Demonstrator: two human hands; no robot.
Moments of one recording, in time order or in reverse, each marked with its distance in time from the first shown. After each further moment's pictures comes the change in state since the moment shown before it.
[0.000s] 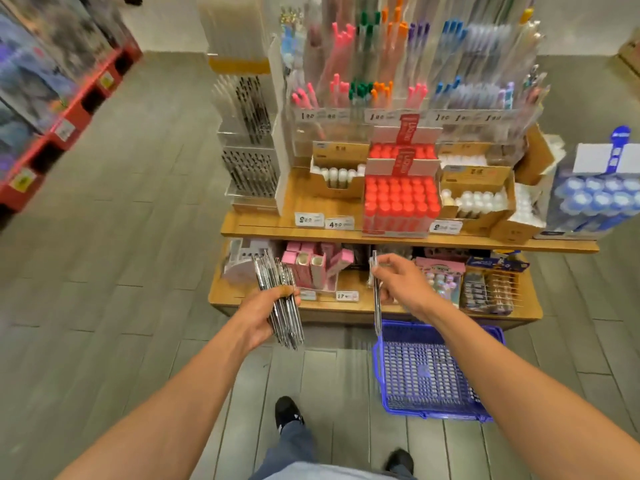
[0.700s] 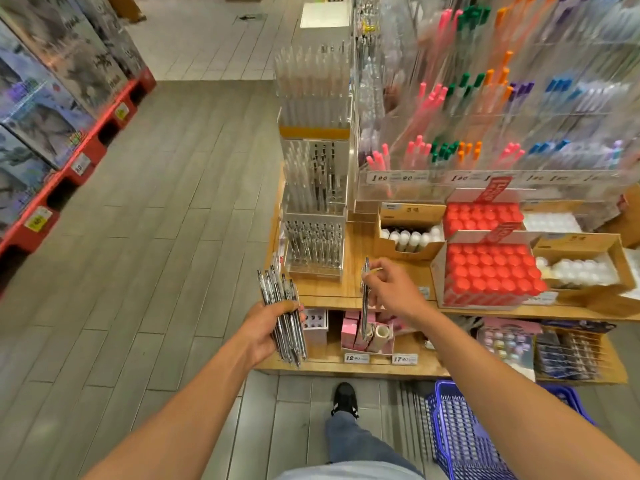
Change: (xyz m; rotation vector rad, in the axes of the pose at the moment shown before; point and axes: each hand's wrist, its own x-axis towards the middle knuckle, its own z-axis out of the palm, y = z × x) left_hand 0.104 0.184 -0.103 0.035 -0.048 -0.019; right_hand 0.163 -0.135 0.133 -0.079 -0.002 -0.070
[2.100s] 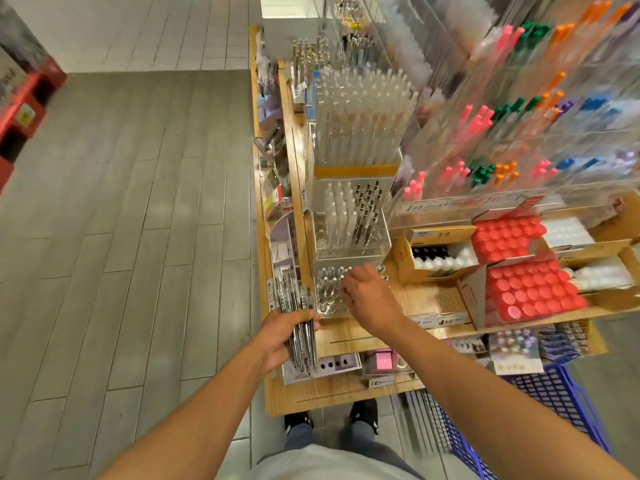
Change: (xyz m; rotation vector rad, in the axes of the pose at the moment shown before) left_hand 0.115 0.115 -0.058 0.154 -0.245 -0.149; right_hand 0.120 -0.070 0.109 -0.889 0.240 -0.416
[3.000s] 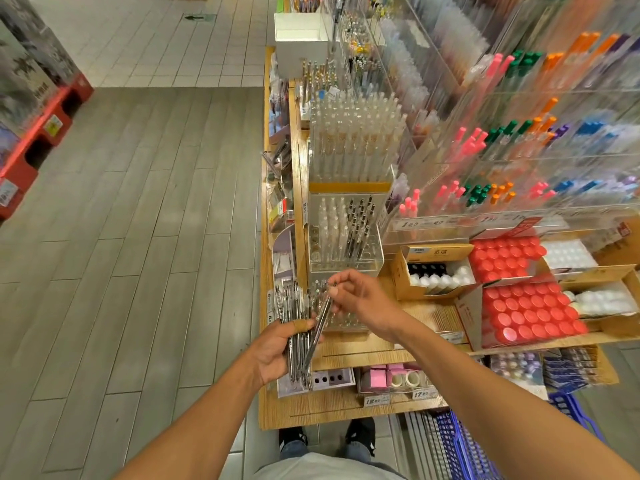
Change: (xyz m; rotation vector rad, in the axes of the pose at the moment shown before) left_hand 0.003 -0.009 0.007 -0.171 -0.216 0.007; right_hand 0.004 0.000 -0.051 1.347 -0.303 0.412
